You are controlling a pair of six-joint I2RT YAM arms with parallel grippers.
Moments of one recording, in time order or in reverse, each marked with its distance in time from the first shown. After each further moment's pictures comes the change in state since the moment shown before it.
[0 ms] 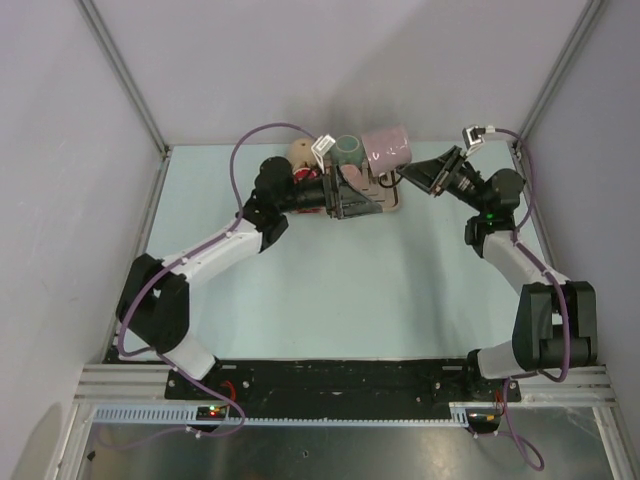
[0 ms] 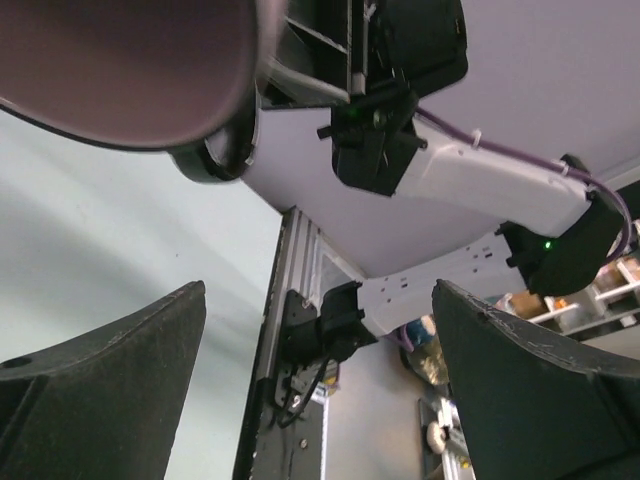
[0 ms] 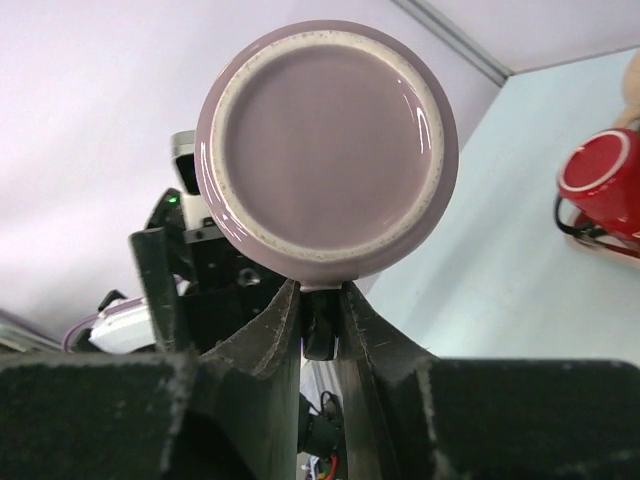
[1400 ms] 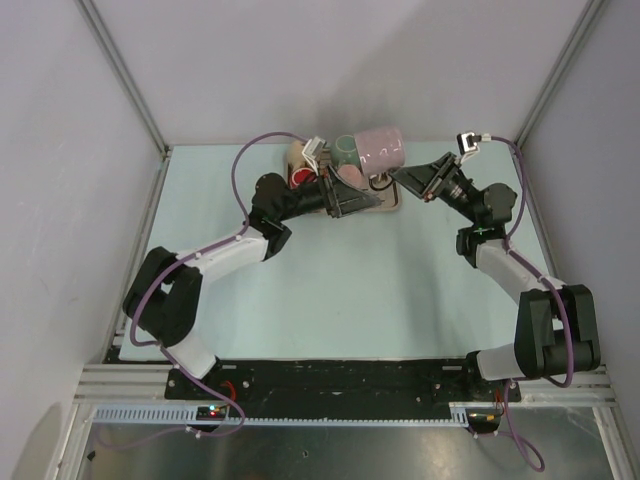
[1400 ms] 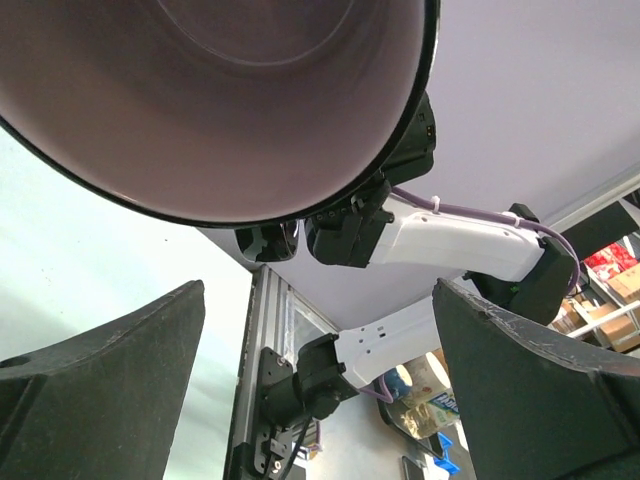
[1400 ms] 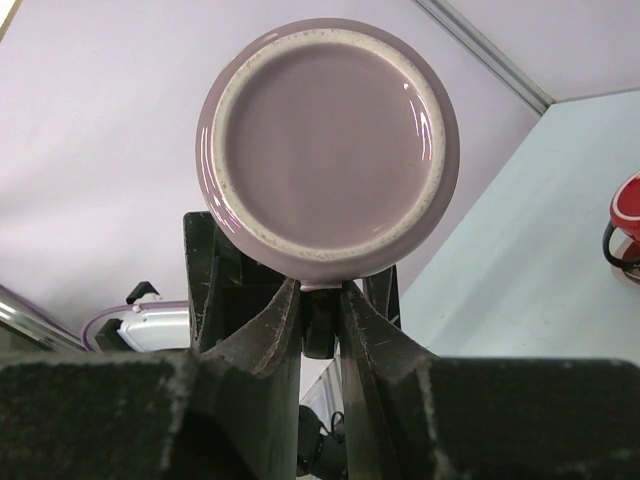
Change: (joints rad) left arm -0.005 0.051 -0.133 0.444 -0.095 -0.234; right arm 0.095 -0.042 -0.092 0.198 0.106 0.062
